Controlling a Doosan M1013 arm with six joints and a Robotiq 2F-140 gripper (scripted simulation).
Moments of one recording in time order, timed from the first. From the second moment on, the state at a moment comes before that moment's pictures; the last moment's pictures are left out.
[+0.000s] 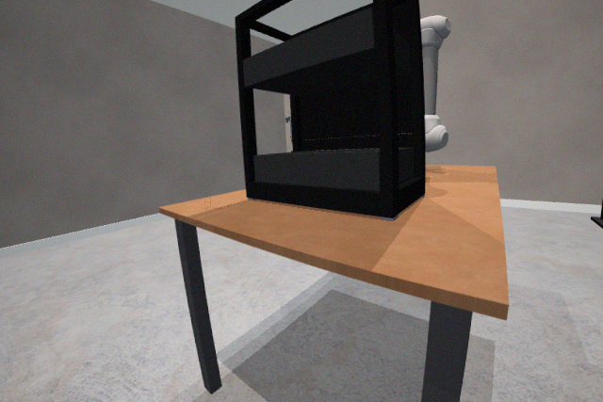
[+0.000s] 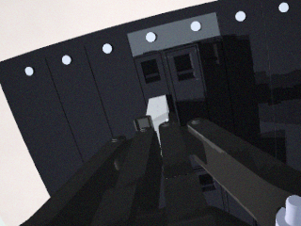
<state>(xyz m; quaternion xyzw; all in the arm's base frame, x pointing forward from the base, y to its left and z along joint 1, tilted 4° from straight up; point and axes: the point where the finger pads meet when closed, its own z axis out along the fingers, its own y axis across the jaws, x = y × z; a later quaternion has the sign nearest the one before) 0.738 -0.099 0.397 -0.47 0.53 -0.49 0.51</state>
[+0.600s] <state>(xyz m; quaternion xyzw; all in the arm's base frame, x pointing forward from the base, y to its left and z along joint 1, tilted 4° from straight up) 0.741 -0.099 0.397 -0.47 0.53 -0.49 0.51</state>
